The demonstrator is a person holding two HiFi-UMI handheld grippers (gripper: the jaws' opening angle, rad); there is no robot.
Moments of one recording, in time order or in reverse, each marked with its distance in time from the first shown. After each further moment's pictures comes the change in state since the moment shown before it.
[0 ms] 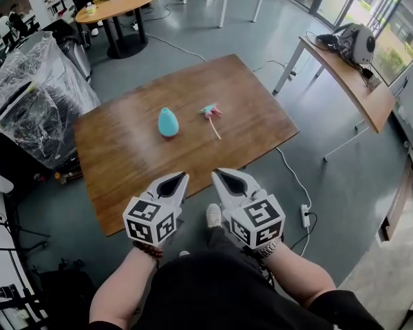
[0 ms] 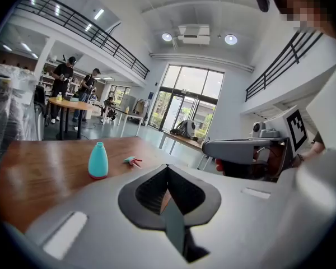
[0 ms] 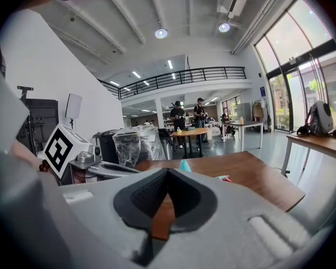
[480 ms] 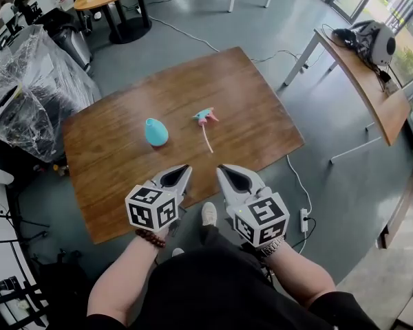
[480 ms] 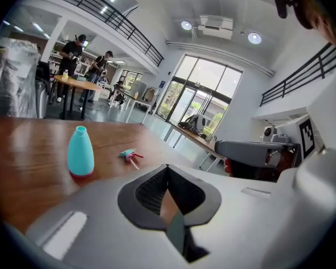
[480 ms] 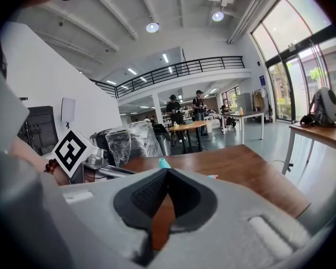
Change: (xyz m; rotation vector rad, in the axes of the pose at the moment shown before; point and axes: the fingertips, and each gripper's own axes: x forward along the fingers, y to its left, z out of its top) left arm 0.120 0.032 0.004 -0.162 0.104 0.042; right arm 0.043 -0.108 0.002 0.052 0.065 0.032
